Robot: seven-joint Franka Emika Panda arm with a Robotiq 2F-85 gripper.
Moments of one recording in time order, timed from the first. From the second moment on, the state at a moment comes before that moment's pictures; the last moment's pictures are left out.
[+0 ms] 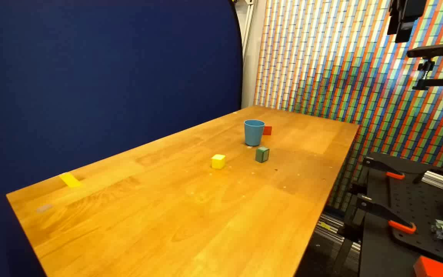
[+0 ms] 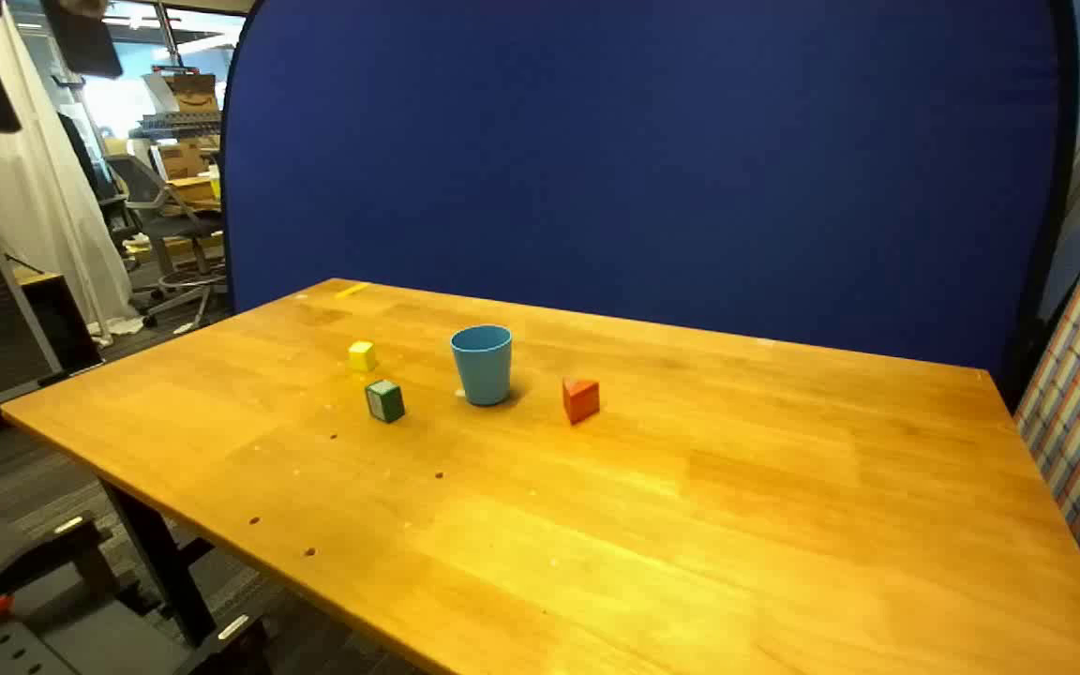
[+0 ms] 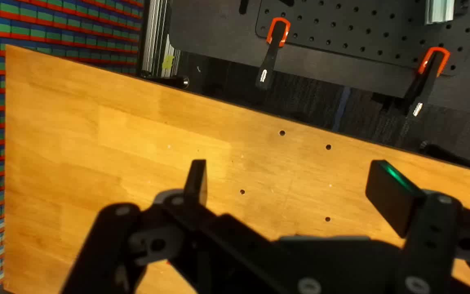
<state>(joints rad) 0.01 -0.94 0.07 -2.71 -0.21 1.69 -0.15</state>
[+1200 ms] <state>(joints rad) 0.25 -0.45 -0.02 -2.74 0.14 2.41 -0.29</state>
